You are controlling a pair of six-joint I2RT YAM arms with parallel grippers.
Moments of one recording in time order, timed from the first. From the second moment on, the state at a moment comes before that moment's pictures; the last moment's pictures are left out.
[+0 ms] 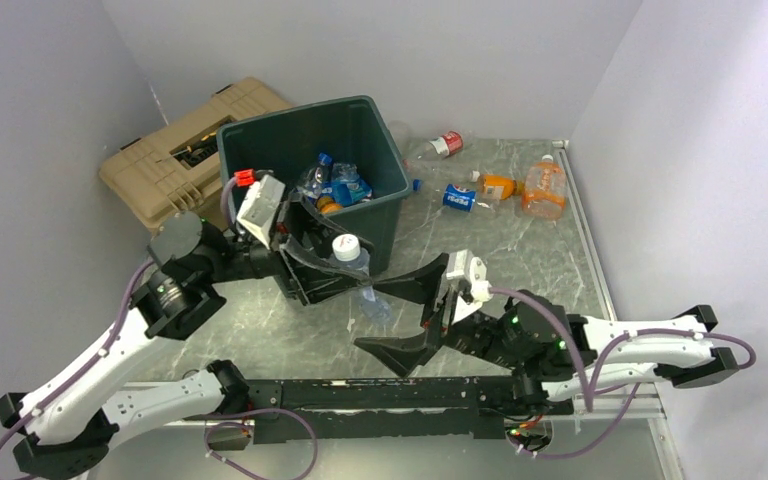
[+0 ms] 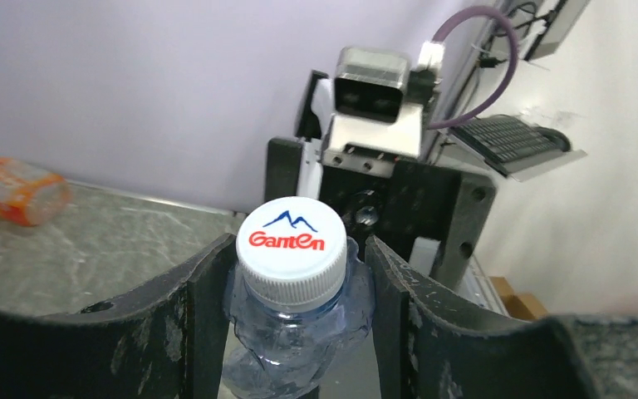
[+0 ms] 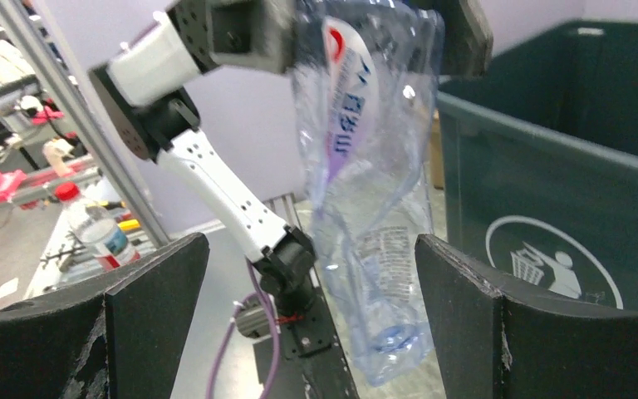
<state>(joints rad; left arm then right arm) -0.87 0.87 1.17 0.02 0.69 -0.49 1.60 0.79 0.86 0.17 0.34 0.12</state>
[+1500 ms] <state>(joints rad) -0.86 1.17 1.77 -0.40 -0.41 0.07 0.34 0.56 0.61 -0.44 0.54 0.79</state>
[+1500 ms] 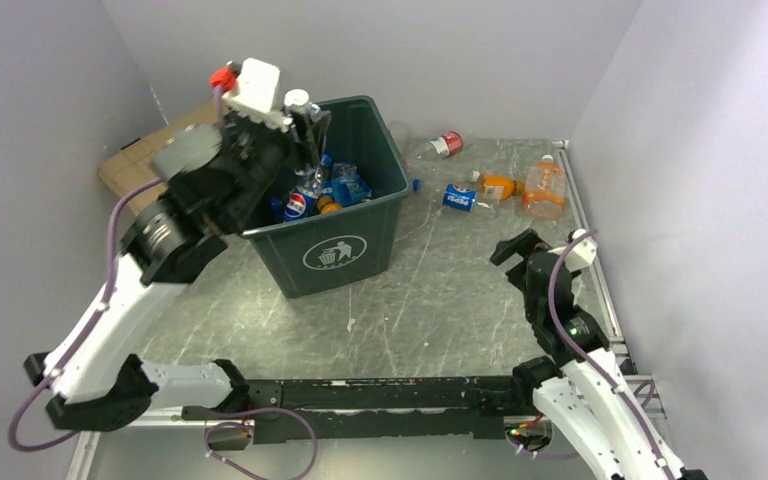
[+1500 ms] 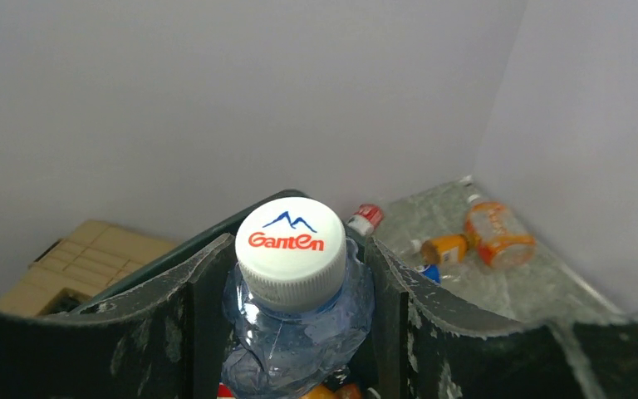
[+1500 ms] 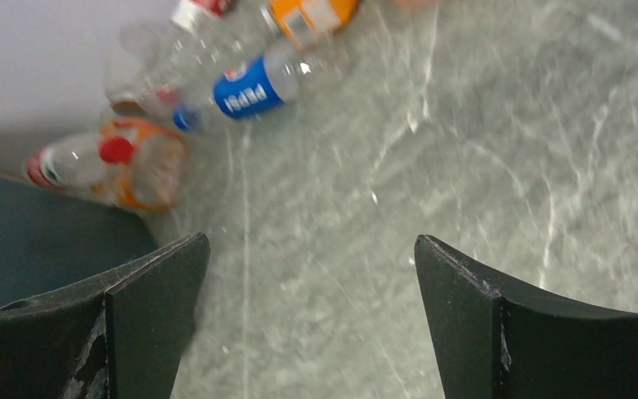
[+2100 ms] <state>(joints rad) -0.49 1.46 1.82 -0.61 -0.19 -0.20 0.34 0.57 0.39 -0.42 0.28 0.83</state>
